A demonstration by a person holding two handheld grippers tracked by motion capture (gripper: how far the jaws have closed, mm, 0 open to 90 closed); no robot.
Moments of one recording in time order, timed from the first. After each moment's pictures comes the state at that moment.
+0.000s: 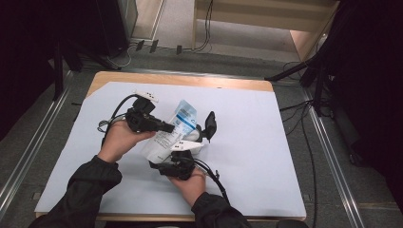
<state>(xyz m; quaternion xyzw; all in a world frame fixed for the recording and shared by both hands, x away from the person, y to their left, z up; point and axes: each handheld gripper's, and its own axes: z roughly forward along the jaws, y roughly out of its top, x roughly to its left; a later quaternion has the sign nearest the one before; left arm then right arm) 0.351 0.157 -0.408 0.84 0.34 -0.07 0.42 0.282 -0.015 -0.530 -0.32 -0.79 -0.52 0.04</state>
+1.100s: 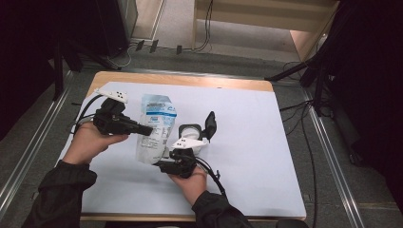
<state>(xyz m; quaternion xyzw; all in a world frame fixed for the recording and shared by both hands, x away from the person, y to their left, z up) 0.317 0.214 -0.378 0.83 0.31 -0.07 0.45 0.282 -0.018 -0.517 -0.31 -0.78 -0.54 0.04</state>
